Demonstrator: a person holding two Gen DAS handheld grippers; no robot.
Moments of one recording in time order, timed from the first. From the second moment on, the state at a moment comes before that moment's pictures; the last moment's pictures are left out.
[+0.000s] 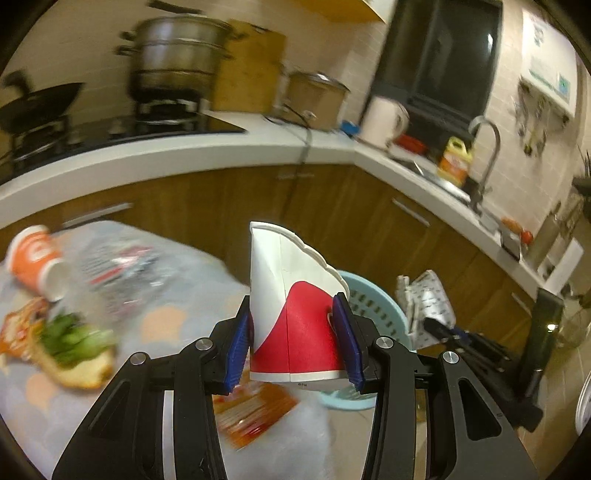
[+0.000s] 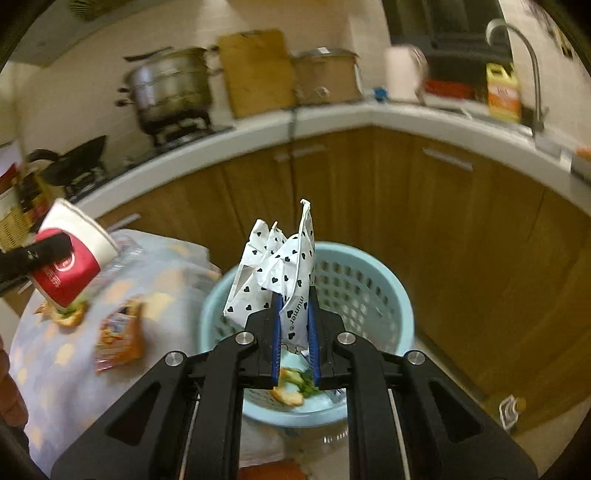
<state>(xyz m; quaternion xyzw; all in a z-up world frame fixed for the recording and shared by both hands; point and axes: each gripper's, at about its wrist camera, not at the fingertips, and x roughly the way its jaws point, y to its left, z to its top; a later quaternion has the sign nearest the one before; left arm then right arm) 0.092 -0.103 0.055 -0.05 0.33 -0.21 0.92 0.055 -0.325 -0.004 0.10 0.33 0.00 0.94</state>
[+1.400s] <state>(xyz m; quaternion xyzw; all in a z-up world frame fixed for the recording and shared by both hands) 0.050 0.071 0.032 -0.16 0.33 -0.06 0.93 0.059 -0.191 0.002 0.03 0.36 0.14 0.92</state>
